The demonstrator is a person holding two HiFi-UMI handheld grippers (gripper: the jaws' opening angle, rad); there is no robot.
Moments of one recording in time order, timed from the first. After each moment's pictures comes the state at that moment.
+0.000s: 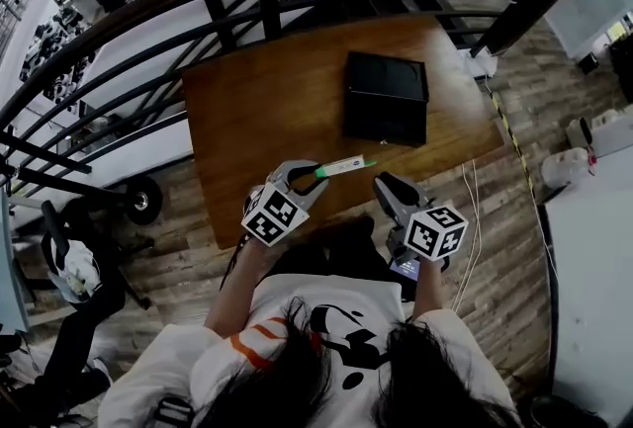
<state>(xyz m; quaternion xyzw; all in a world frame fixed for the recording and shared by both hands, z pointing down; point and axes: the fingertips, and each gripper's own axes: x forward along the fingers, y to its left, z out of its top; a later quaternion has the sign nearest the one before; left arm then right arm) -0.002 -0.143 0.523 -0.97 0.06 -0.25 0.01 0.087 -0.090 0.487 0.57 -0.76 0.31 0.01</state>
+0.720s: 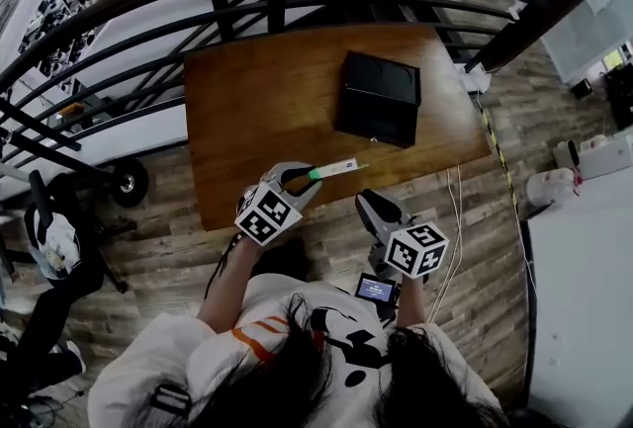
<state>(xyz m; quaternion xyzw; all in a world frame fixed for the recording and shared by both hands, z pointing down) -0.010 -0.113 0.513 -0.97 0.08 -0.24 -0.01 0.052 -0.045 0.481 0.56 -0.77 0.31 0.05</state>
